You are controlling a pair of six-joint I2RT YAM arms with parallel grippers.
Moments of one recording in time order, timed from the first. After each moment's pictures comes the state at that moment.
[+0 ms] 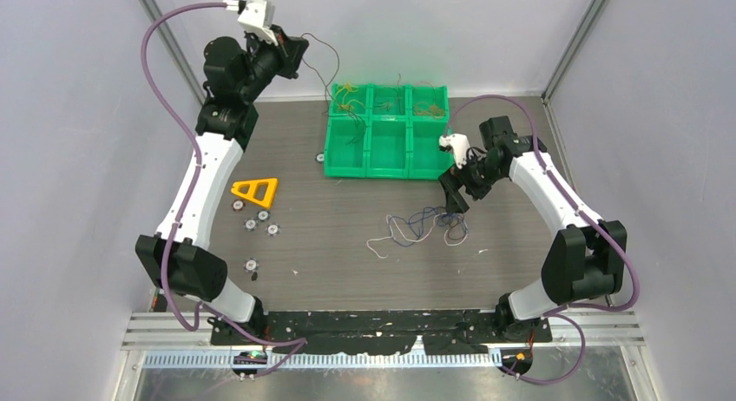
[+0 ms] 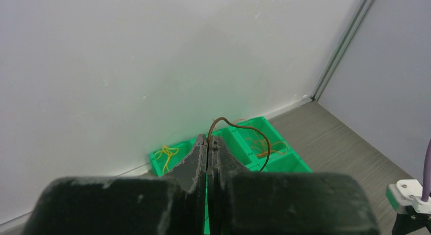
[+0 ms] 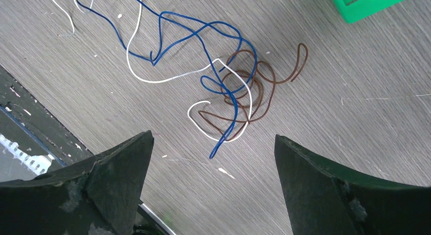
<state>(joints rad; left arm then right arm) -0.21 1.55 1.70 -0.02 0.32 -0.14 0.16 1.49 1.24 -0.97 -0.44 -0.55</state>
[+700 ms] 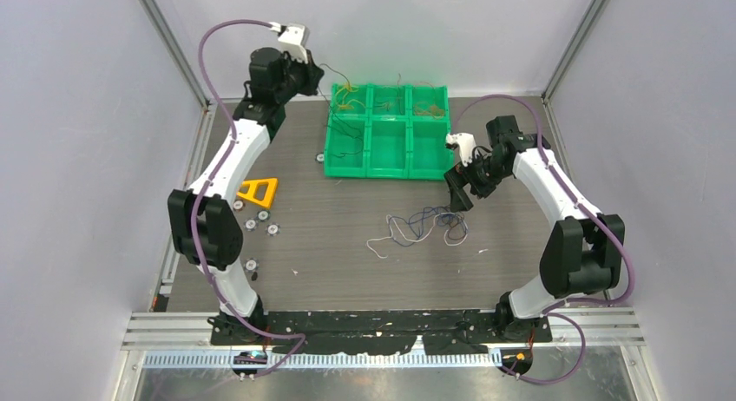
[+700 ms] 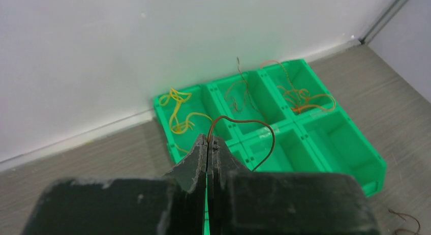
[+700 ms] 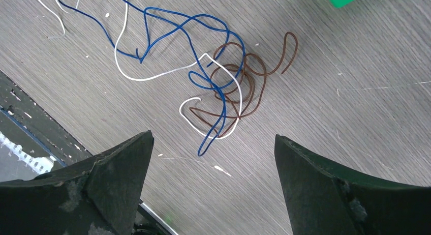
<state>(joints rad) -0.23 1.78 1.70 -0.02 0.24 -0.07 0.10 1.52 1.24 -0.97 -0.46 -0.56</state>
